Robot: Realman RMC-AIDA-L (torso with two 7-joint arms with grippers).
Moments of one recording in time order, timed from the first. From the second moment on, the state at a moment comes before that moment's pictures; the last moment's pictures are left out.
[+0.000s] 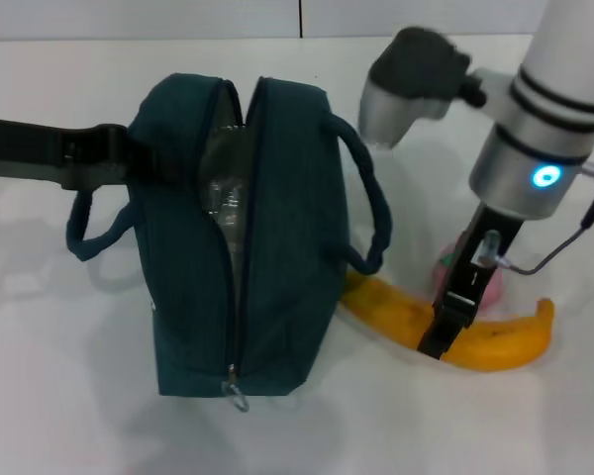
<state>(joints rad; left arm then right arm) -0.50 -2.04 0.79 1.20 2.11 1.75 -2.66 1.09 2.02 -1.64 -0.88 -2.28 -1.69 2.54</state>
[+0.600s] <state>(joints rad) -0.49 -2.04 0.79 1.21 2.10 1.75 -2.66 0.98 1.96 -1.17 -1.23 -2.39 -1.99 2.47</state>
